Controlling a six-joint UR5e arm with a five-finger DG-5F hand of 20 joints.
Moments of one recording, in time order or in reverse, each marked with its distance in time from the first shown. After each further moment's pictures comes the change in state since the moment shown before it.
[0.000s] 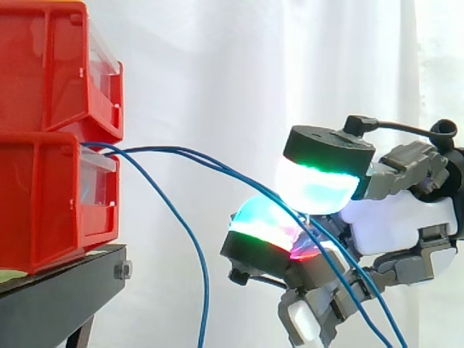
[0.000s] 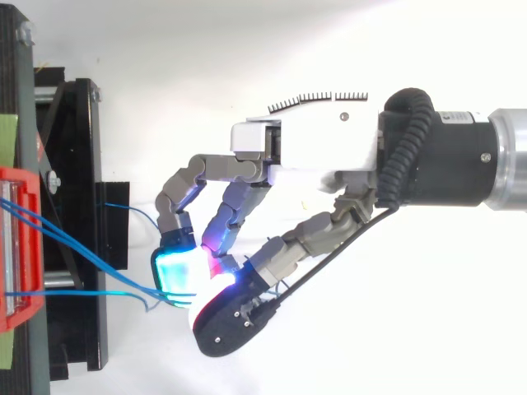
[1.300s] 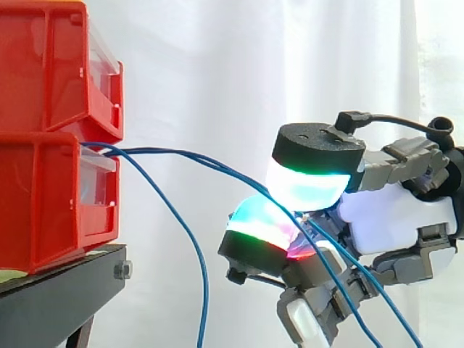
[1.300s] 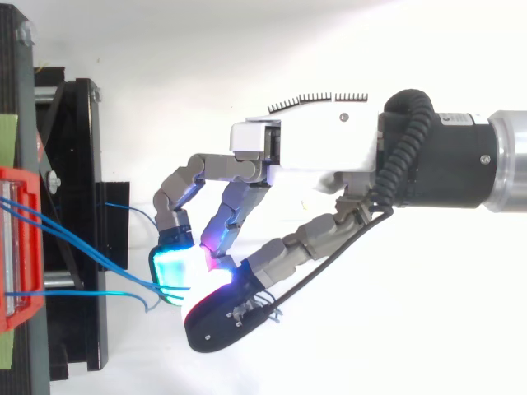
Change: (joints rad) arm 0.003 0.000 0.000 0.003 0.011 0.000
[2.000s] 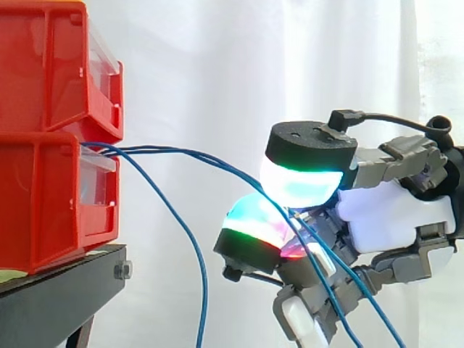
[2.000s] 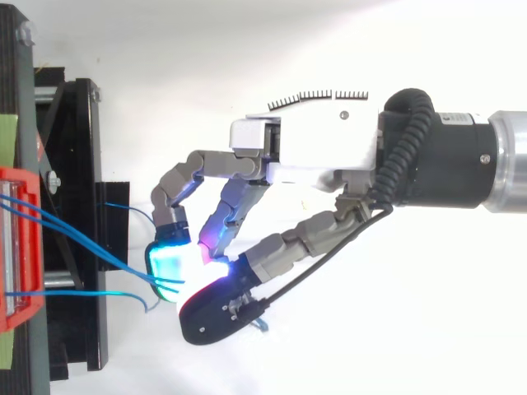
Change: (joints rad) arm 0.002 0.000 0.000 0.005 0.015 0.008
